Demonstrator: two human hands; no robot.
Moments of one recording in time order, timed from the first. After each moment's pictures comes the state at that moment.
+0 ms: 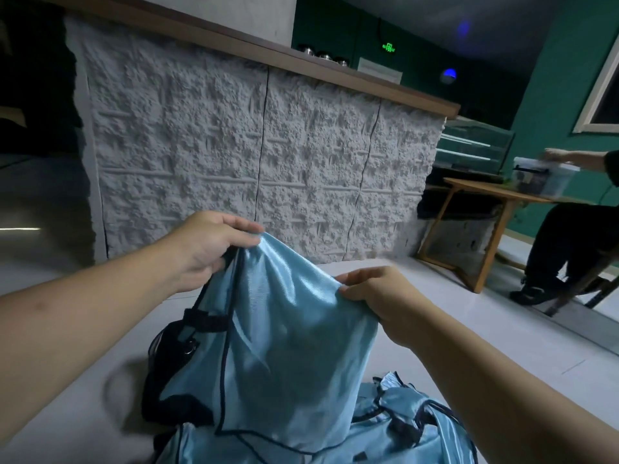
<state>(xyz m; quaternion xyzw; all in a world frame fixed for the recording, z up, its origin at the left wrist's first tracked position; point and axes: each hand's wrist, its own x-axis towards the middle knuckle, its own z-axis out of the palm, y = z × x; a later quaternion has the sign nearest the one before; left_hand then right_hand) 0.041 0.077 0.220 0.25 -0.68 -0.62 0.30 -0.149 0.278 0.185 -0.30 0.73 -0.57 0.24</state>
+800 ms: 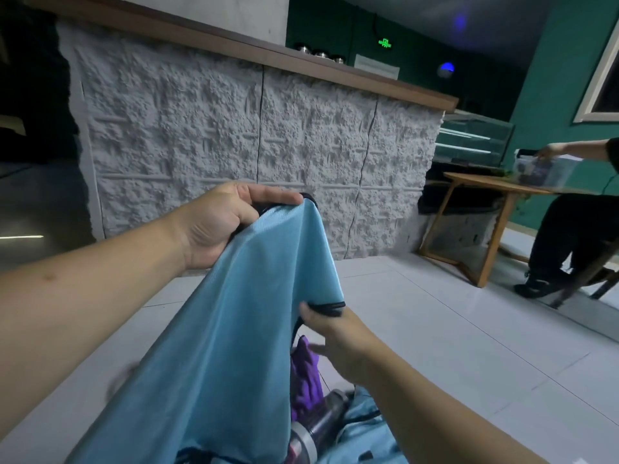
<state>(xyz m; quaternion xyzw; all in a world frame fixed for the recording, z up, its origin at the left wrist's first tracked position) 0.035 0.105 0.266 0.07 -0.68 -0.70 0.21 -0.118 0.251 0.115 -0.33 0.61 -0.60 0.40</state>
